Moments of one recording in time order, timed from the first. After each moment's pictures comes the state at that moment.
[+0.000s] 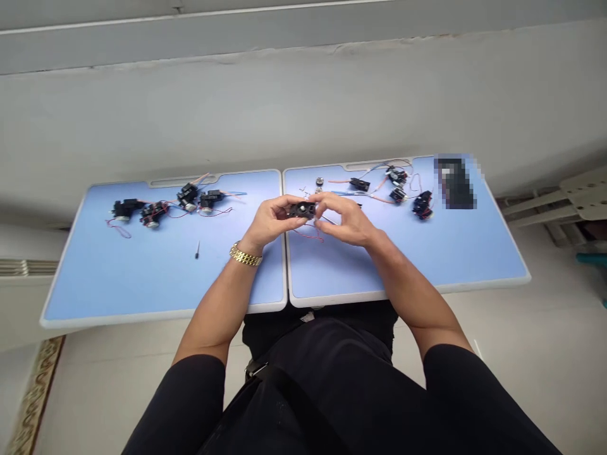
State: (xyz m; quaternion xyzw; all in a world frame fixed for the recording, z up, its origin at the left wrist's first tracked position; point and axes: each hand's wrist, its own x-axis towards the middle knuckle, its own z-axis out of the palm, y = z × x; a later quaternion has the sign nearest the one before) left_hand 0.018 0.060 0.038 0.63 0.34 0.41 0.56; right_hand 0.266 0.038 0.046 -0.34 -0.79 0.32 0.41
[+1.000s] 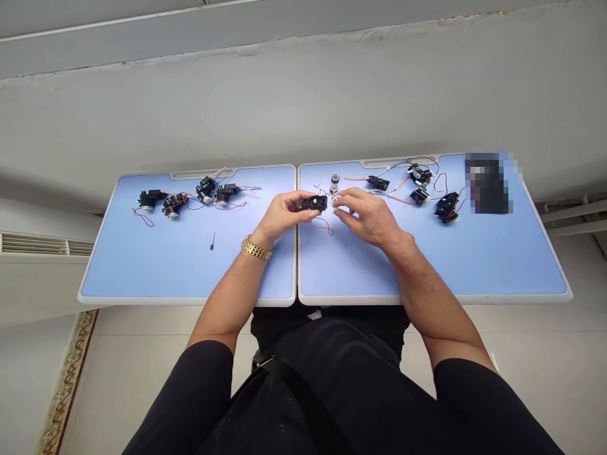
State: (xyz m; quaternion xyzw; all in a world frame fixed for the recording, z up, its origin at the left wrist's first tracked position) left_hand 0.018 0.062 0.032 0.62 0.36 0.38 0.58; right_hand 0.280 0.037 0.030 -0.41 -0.83 0.12 0.35
